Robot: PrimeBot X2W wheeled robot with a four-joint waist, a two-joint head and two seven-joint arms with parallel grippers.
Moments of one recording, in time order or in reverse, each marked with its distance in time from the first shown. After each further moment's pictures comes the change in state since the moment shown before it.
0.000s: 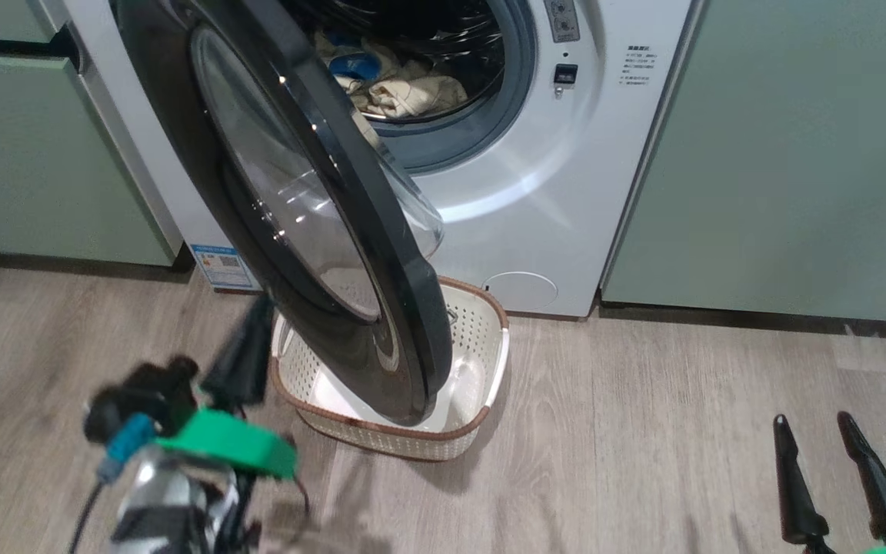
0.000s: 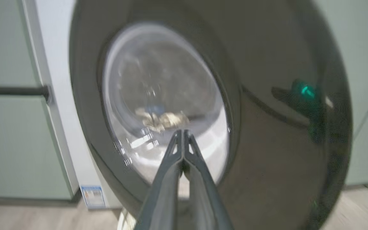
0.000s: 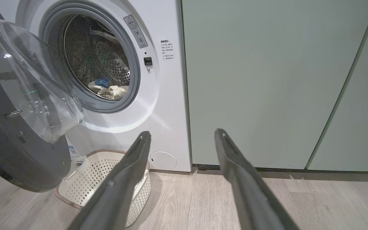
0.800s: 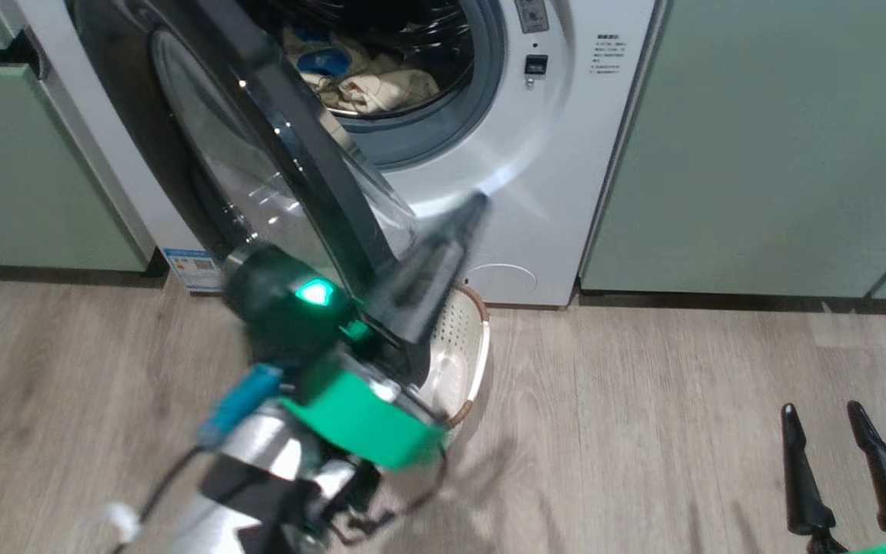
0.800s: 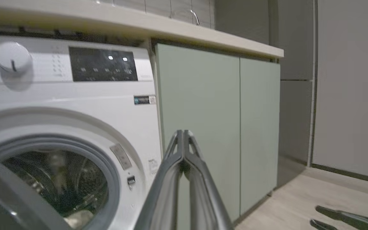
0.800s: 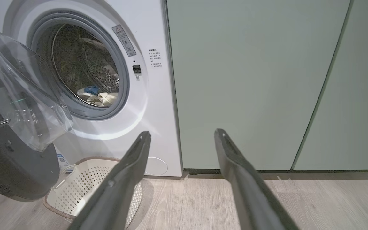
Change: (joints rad) left arm -0.187 -0.004 -0.285 -0.440 -0.016 -0.020 0.176; right arm 0.000 0.022 -0.032 -0.036 -0.028 0.000 0.000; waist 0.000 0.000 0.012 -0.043
